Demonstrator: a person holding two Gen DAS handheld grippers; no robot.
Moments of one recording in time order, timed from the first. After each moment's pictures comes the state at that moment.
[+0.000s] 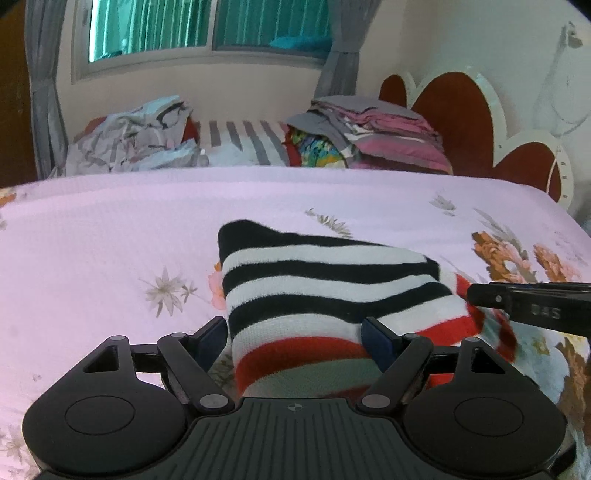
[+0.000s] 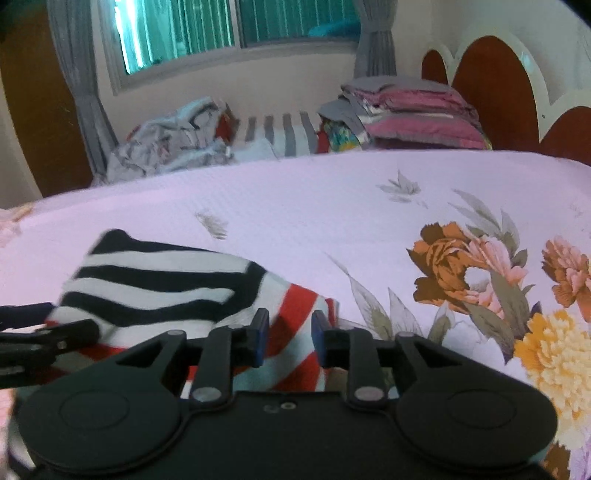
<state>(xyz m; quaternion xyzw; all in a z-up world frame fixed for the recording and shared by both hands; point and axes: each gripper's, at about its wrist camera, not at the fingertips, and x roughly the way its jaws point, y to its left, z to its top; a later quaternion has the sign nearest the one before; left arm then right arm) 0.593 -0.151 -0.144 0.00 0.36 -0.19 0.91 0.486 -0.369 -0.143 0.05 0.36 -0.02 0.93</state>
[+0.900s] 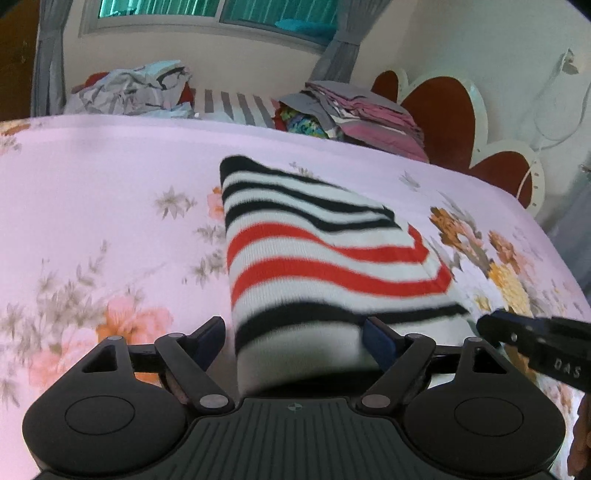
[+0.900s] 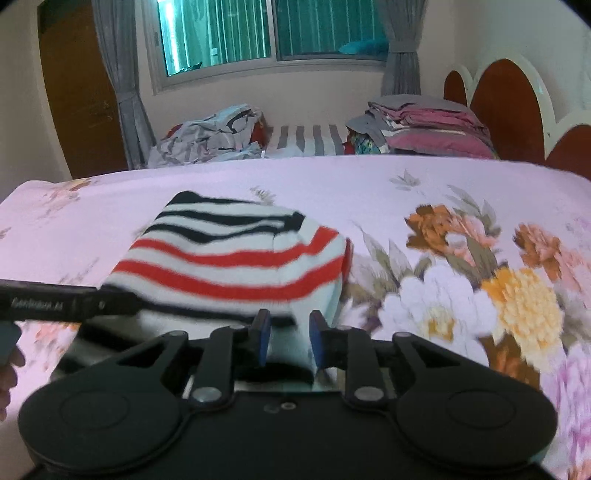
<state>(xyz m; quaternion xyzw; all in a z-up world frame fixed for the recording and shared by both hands) 0.518 -0.113 -0.152 -0.06 0.40 -0.22 0.89 0.367 -0.346 -0.127 0.03 0.35 0.01 0.94</state>
